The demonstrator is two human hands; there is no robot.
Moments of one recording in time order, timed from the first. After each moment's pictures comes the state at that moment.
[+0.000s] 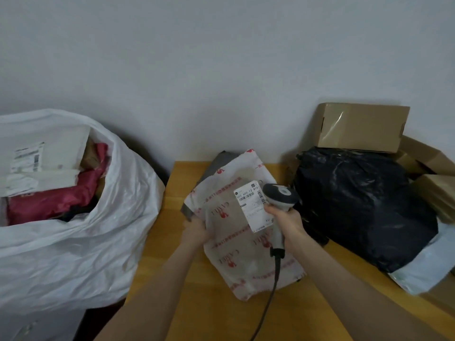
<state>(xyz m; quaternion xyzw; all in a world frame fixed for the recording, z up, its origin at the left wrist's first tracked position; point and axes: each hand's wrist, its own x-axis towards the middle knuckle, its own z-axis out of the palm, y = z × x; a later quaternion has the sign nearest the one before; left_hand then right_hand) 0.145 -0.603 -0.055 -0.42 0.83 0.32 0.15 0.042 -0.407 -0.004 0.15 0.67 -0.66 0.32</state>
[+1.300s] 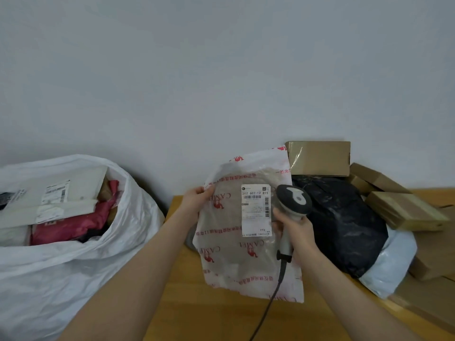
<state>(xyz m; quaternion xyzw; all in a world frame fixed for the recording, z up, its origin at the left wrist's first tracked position) 0.106 -0.561 0.110 -0.37 0.66 0.65 -0.07 0.067 -0.327 0.071 0.11 0.61 -0.76 0.20</state>
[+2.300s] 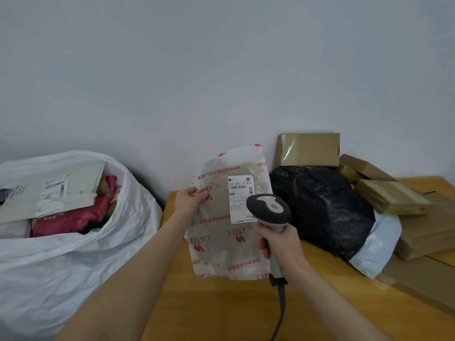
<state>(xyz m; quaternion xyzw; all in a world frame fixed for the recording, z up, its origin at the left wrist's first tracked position) 0.135 -0.562 0.085 -0.39 0.71 0.57 -0.13 0.148 -0.314 0.098 -0.02 0.69 -0.68 0.24</state>
